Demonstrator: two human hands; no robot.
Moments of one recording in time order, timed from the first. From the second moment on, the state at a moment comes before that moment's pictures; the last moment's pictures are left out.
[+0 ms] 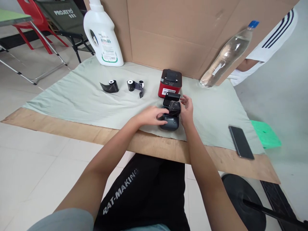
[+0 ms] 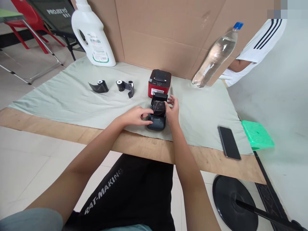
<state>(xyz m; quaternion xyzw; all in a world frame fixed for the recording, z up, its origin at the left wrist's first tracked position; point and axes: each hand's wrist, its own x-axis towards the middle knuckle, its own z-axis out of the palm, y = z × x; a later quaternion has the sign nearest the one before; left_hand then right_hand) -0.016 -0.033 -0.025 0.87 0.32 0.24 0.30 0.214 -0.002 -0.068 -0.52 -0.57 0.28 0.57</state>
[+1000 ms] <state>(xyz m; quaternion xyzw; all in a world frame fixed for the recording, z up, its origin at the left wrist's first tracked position) -0.001 -0.007 -0.055 0.68 0.44 0.32 0.50 0.250 -0.012 -0.040 -0.43 -0.62 0.55 0.35</state>
